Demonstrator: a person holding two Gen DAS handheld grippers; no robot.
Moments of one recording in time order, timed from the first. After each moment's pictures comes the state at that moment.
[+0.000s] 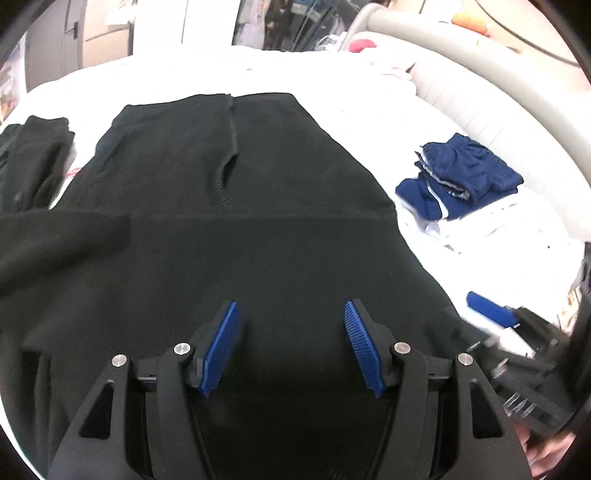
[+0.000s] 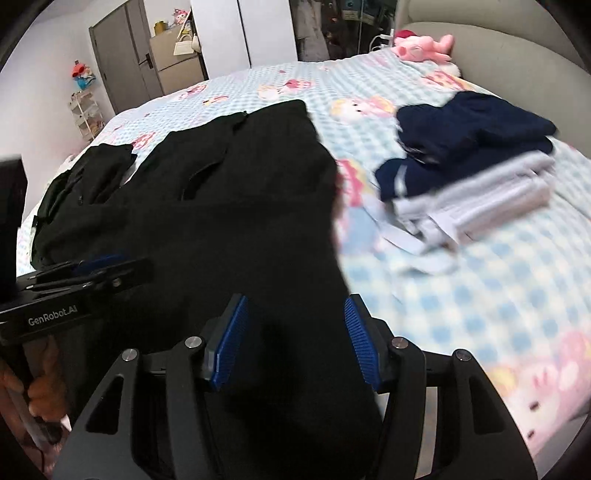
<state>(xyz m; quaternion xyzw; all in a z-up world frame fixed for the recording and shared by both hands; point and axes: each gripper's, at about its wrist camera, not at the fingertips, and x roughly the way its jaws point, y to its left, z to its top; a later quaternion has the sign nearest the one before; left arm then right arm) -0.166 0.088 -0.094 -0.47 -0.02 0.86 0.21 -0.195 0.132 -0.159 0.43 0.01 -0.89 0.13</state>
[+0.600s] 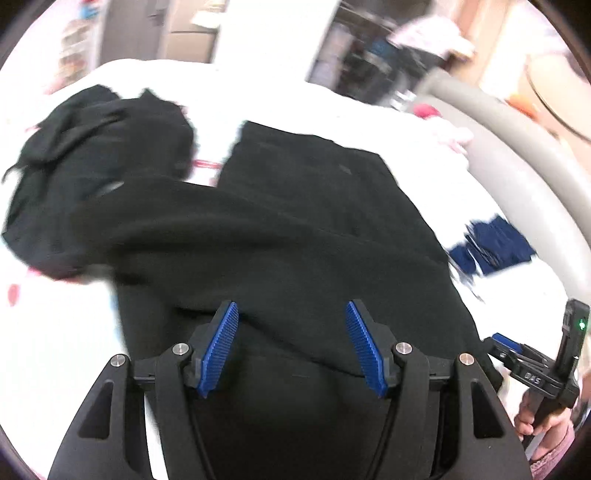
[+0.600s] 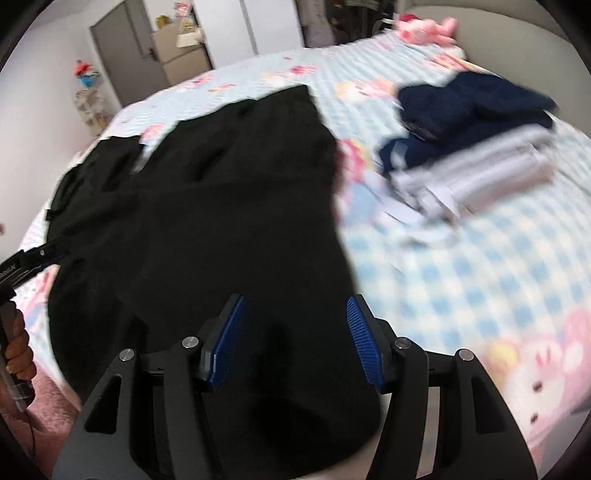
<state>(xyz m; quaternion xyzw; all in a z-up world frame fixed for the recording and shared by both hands) -0.116 -0.094 -0.059 -0.41 -0.13 0.90 0.09 -0.186 0.132 -0.157 0.45 -0.01 -0.88 0.17</state>
